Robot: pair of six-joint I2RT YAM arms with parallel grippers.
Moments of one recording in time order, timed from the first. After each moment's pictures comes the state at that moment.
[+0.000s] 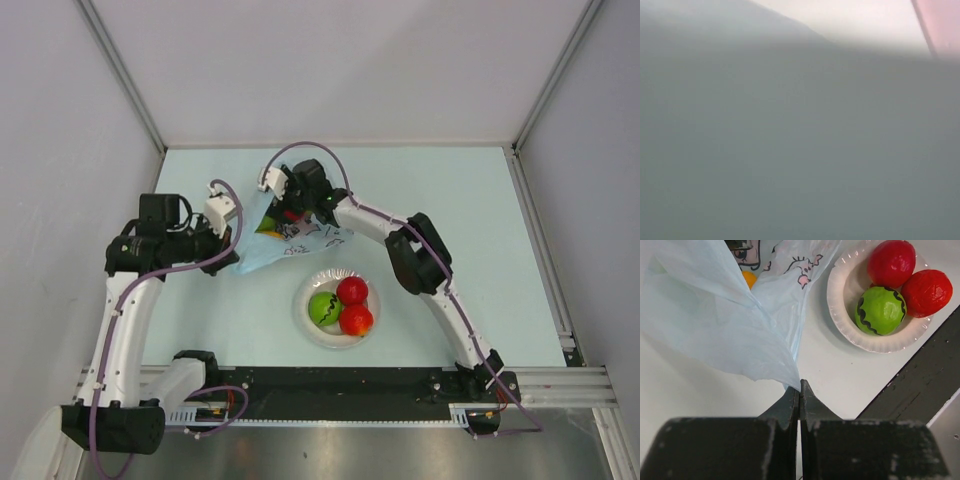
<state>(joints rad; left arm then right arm) -0.04 0.99 1.19 -1.10 0.60 0.50 0.74 2.40 1.96 -0.03 -0.28 -0.53</state>
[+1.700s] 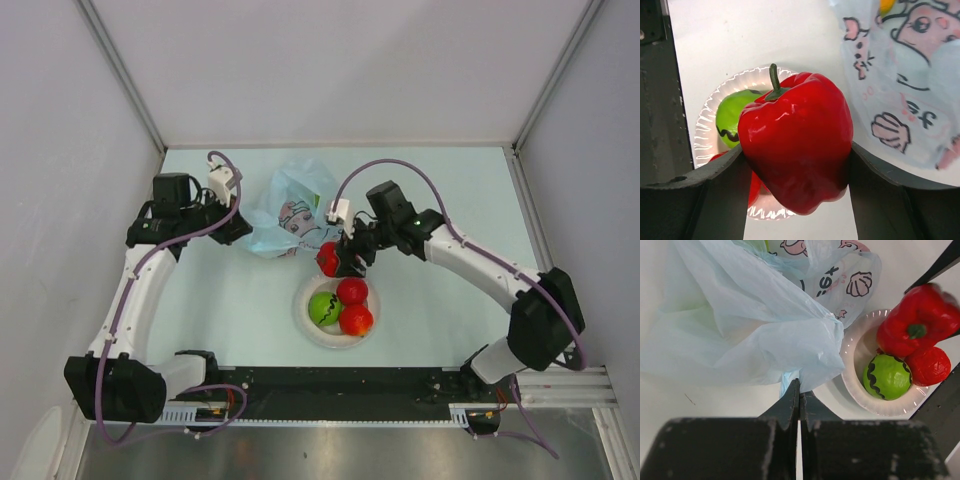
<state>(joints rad) -0.04 1.15 1.12 -0.71 0.64 0.24 0.66 1.47 1.19 -0.49 -0.60 -0.40</state>
